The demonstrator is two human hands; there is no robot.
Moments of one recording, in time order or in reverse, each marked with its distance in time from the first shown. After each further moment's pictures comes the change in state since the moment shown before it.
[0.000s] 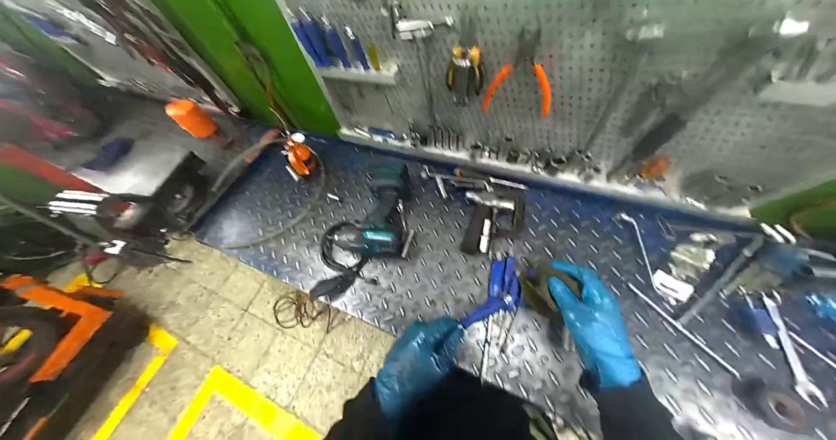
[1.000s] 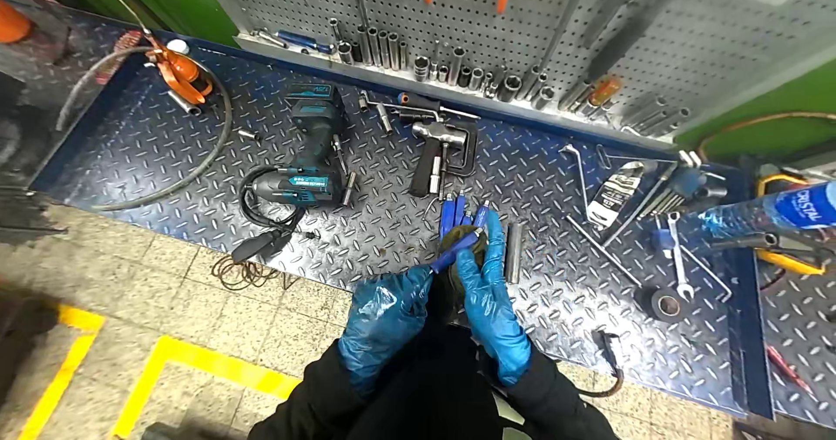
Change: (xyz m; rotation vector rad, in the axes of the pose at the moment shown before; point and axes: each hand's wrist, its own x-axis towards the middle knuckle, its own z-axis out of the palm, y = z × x) left_hand 0.009 0.024 0.034 0.432 0.361 0.243; right_hand -0.073 -0.048 0.048 0.498 -0.132 0.072
